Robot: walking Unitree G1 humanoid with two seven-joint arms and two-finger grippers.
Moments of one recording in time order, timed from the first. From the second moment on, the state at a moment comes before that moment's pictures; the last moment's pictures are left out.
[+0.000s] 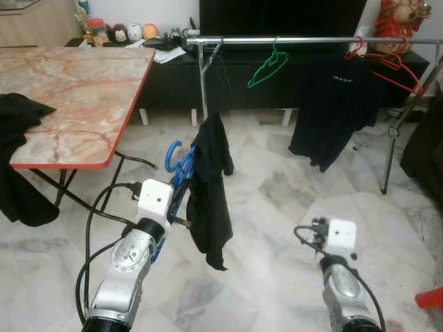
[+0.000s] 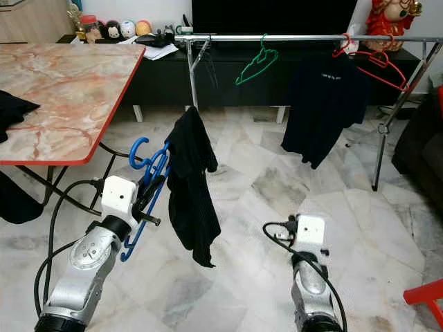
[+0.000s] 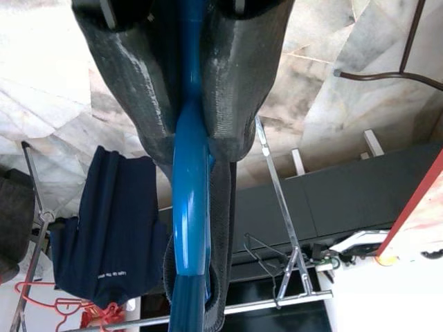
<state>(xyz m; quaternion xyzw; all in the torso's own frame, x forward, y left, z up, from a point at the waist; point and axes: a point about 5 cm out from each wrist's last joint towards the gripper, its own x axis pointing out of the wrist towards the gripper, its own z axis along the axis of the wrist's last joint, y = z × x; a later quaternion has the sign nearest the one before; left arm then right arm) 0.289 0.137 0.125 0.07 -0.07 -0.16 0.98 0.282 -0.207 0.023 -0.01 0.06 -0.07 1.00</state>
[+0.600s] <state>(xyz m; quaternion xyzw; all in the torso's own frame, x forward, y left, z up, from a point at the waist) 0.290 0.134 0.126 0.06 -0.07 -0.16 0.98 0.269 -0.191 0.041 -0.04 -0.02 -0.03 1.00</state>
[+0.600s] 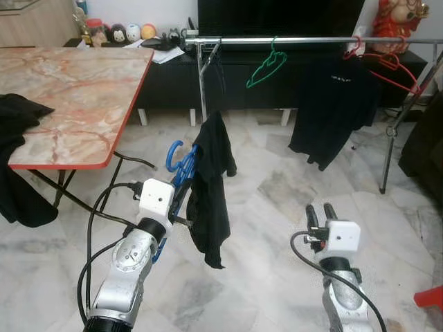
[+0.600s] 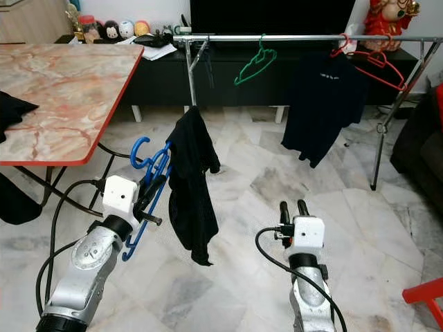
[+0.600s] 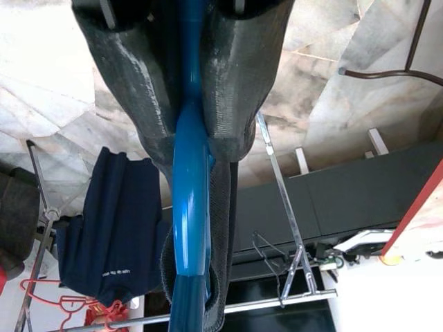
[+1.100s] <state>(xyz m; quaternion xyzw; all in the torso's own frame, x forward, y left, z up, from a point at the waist) 0.289 0.133 0.126 0.06 -0.07 -0.16 0.98 0.271 -0.186 0.052 -0.05 -0.04 -0.02 1.00</state>
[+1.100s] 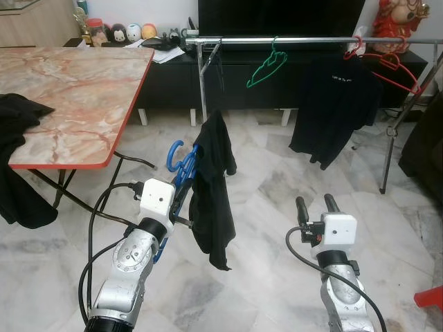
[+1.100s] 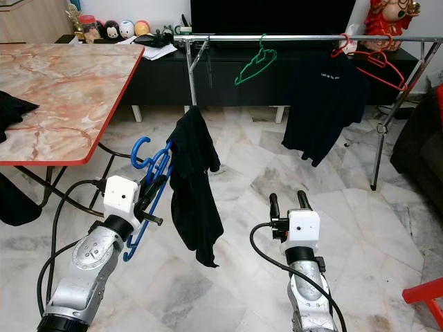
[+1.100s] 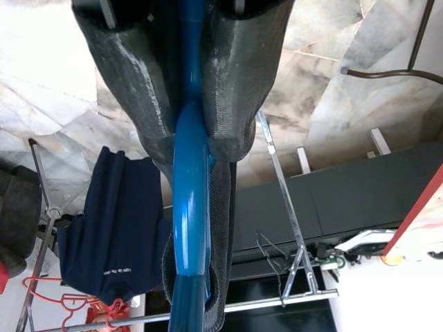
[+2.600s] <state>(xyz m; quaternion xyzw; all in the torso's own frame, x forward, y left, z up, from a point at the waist) 0.277 0.073 0.127 0.08 -0.07 -0.35 0.93 0.302 -0.122 0.091 -0.12 -0.07 0.14 0.98</state>
